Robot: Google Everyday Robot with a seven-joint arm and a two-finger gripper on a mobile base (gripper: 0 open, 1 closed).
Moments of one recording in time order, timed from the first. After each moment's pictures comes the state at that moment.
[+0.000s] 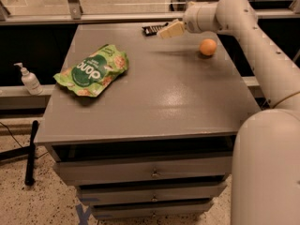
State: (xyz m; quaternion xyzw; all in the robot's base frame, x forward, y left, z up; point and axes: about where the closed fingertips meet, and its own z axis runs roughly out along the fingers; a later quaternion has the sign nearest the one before) arm 0.879 -0.116 0.908 -0.39 0.72 0.08 0.57
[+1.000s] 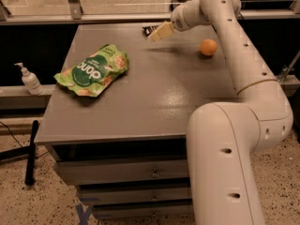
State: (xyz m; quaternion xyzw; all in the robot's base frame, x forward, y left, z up) arm 0.903 -0.073 0.878 -0.43 0.75 0.11 0.49
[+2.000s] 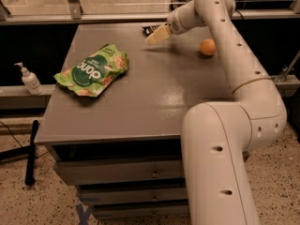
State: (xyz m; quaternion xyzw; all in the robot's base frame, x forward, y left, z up) arm 0.898 -0.062 0.858 -0.41 0.78 0.13 0.45
